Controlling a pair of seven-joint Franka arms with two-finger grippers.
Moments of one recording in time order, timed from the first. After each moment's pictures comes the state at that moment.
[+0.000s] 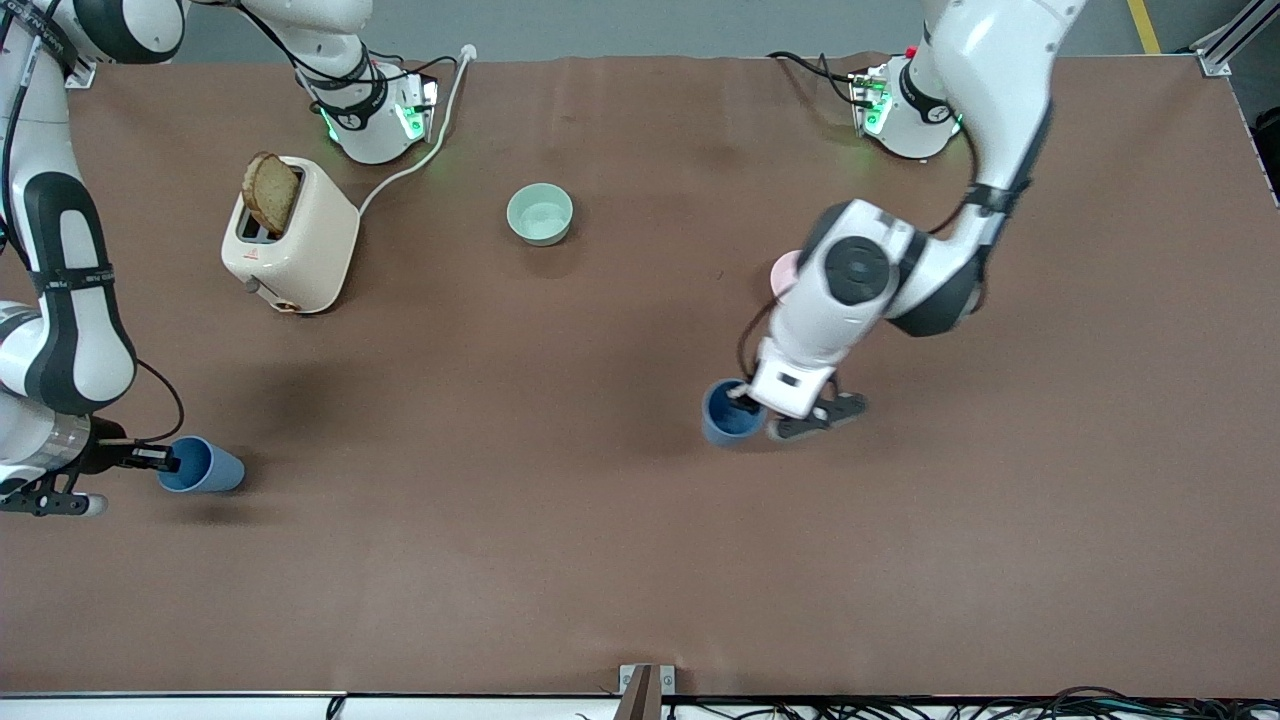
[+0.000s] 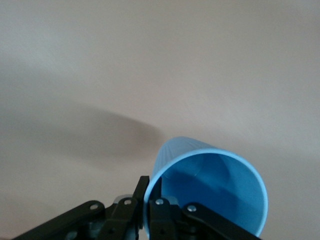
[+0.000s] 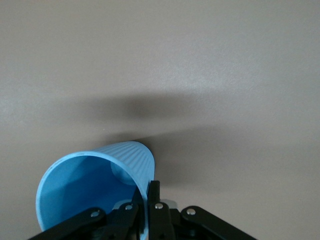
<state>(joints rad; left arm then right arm) -0.41 0.53 -0.23 -1.68 0.04 2.36 -1.00 -0.32 0.68 0.02 -1.52 0.06 2.18 -0.27</state>
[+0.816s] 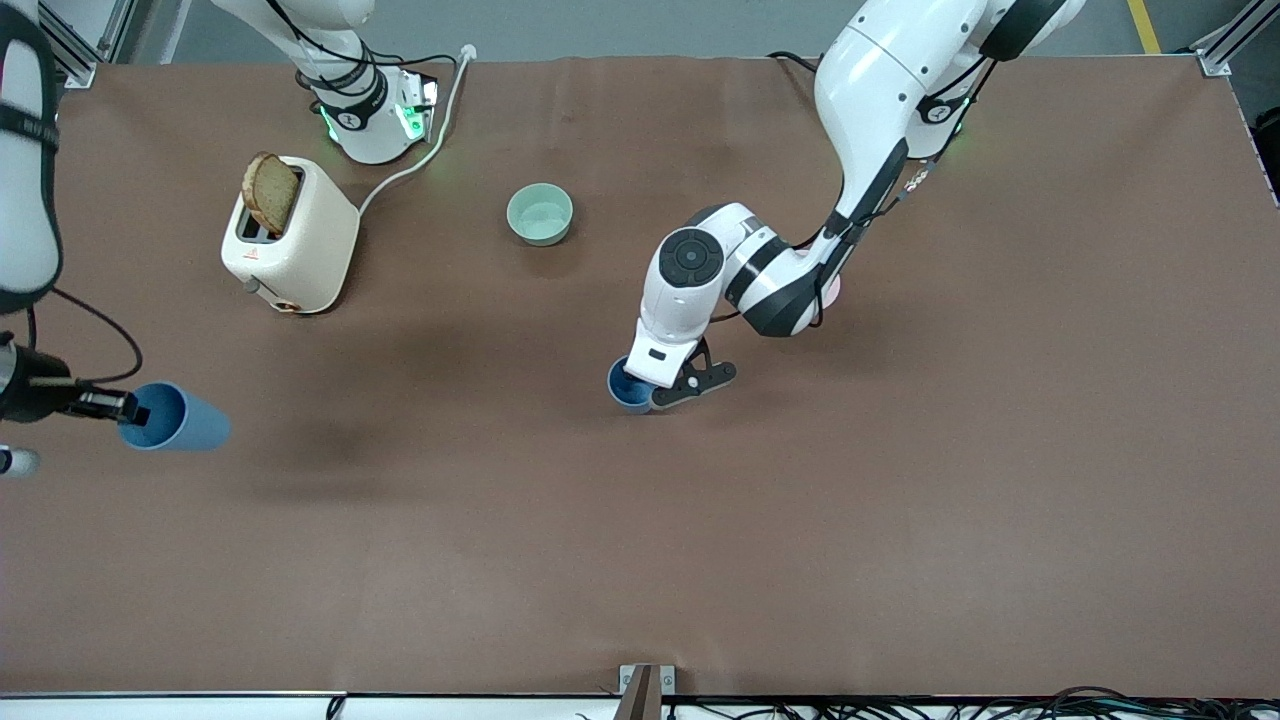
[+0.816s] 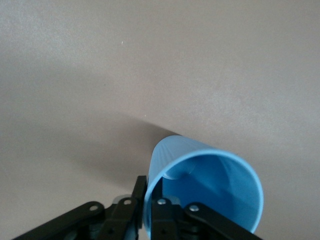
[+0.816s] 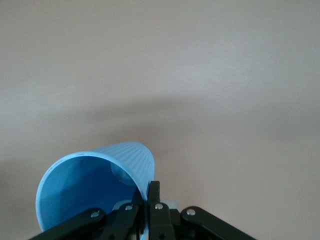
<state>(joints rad) -0.58 0.72 -0.23 -1.54 0.13 2.37 -1.22 -0.15 0.31 0.03 -1.48 0.07 1.78 -0.01</state>
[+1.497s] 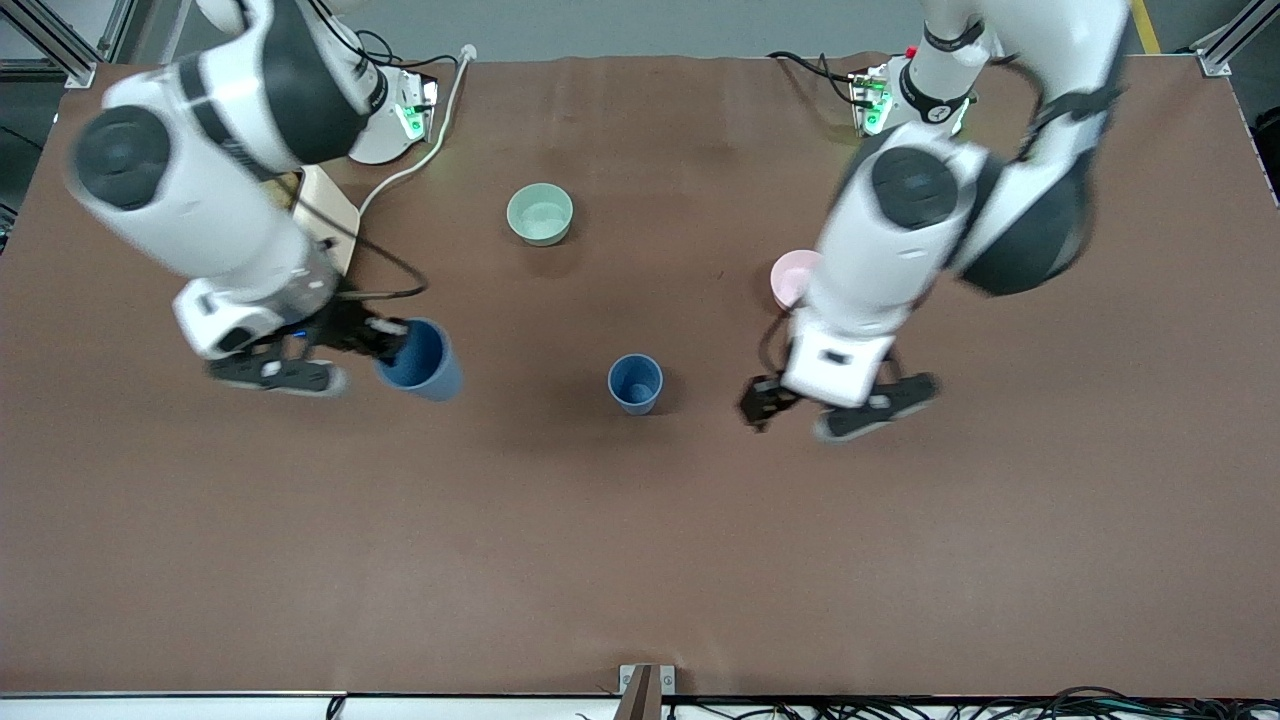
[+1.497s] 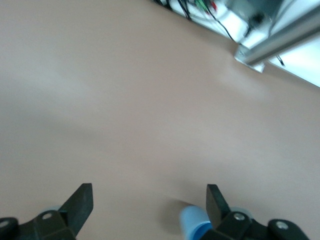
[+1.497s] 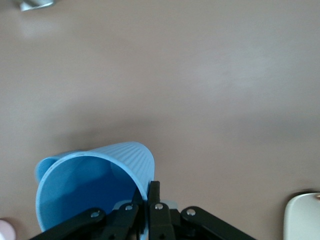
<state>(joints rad) -0.30 0.40 -0.21 -1.37 0.14 1.97 -0.90 0.37 0.25 0.04 -1.51 0.07 1.82 0.54</state>
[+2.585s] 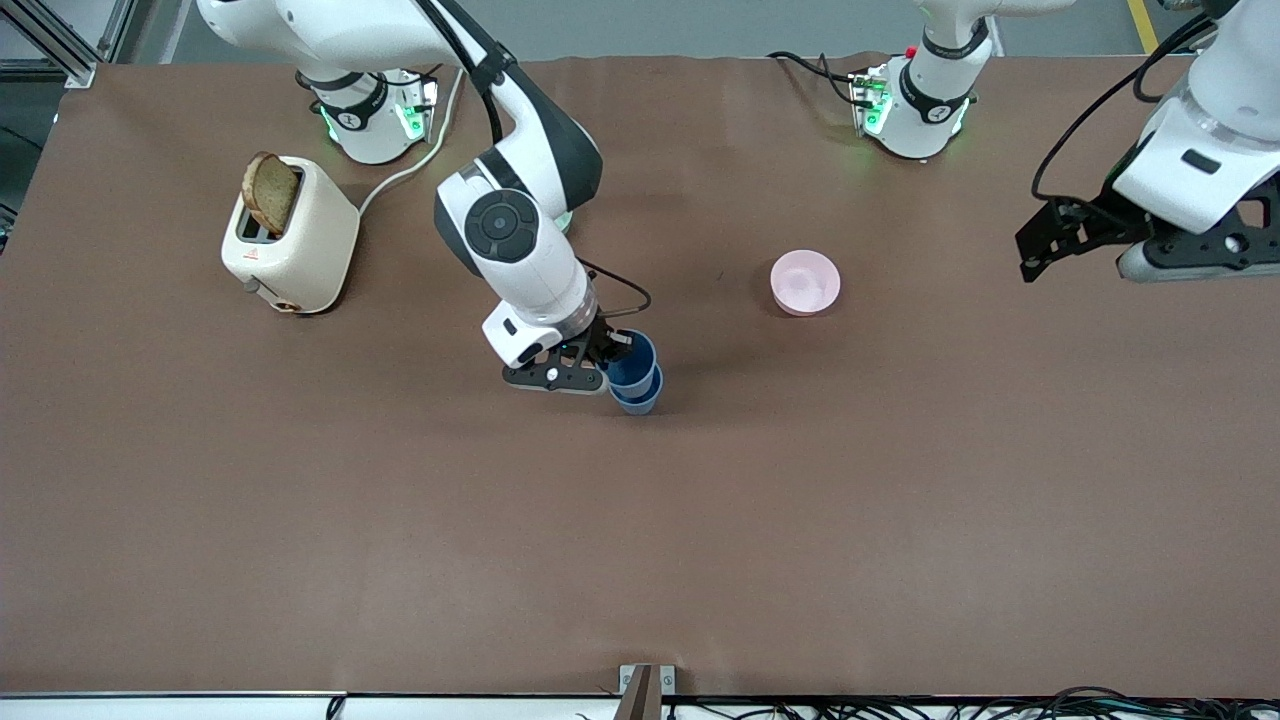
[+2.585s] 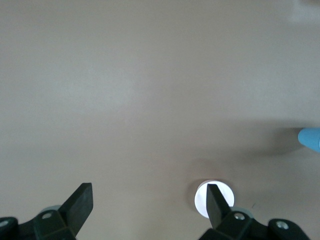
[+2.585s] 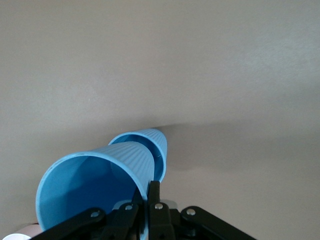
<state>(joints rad) -0.06 -0.02 -0.15 -1.56 0.05 1.61 -0.21 0.64 0.52 0.04 -1.53 0.13 2.18 0.74</state>
